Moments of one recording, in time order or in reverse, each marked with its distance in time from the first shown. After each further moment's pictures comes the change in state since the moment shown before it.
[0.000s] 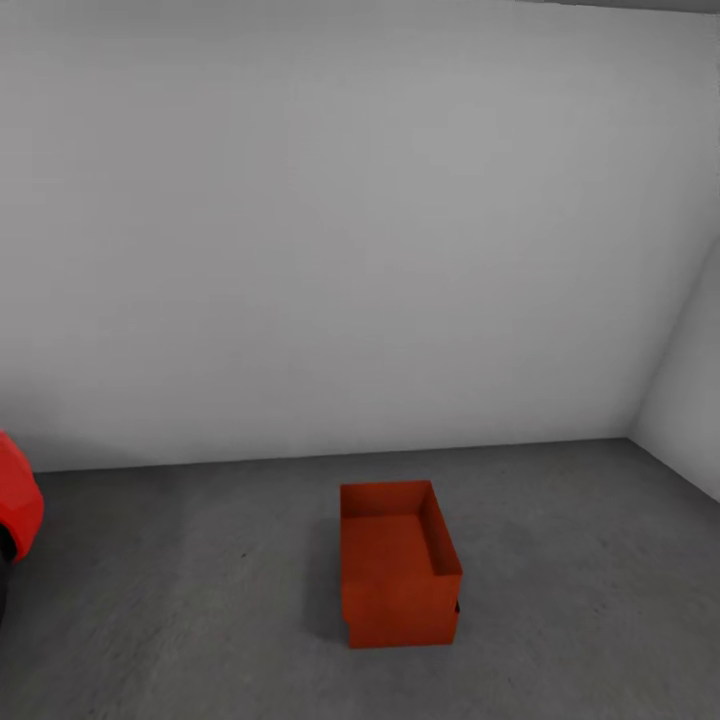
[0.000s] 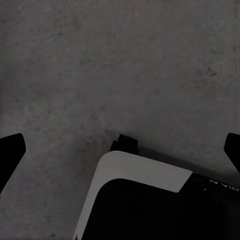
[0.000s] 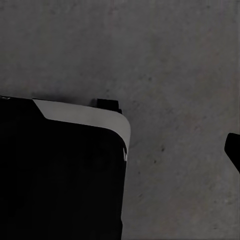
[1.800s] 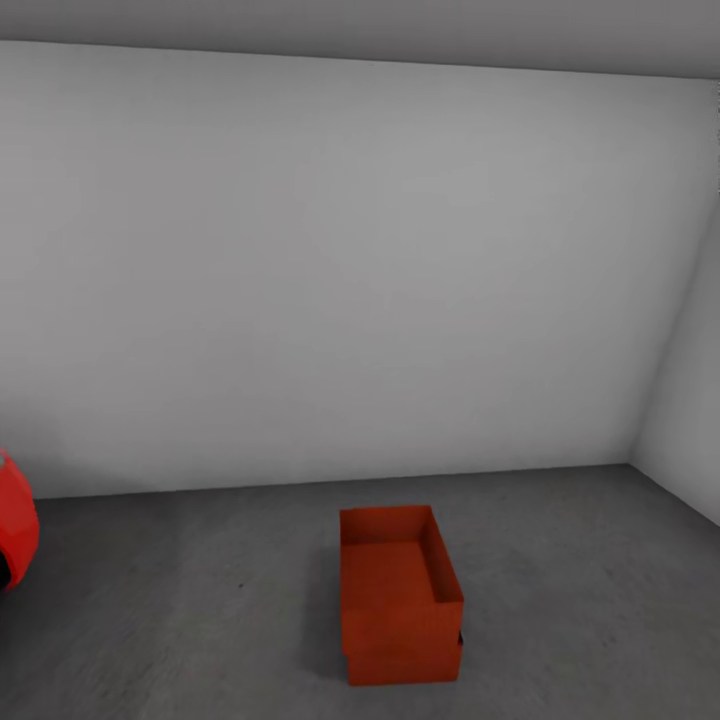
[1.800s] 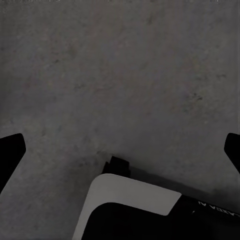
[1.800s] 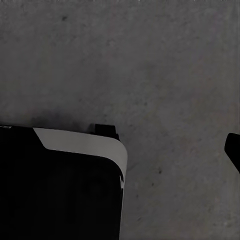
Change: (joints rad) left arm 0.000 -0.001 0.000 0.000 0.000 0.000 0.000; right arm 0.000 0.000 0.000 0.000 -0.001 0.001 0.000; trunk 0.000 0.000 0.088
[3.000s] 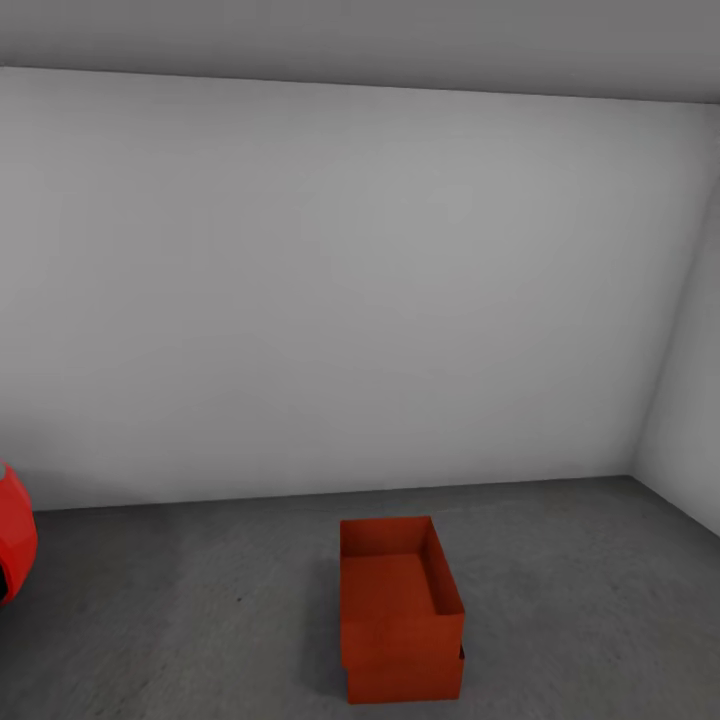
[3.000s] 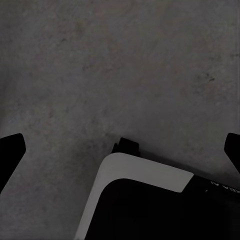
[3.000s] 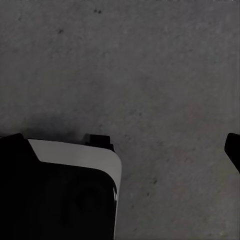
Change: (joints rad) left arm 0.077 0.014 0.003 0.005 0.005 0.000 -0.013; right arm 0.000 -0.007 0.000 -0.001 0.009 0.002 -0.002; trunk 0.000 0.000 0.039
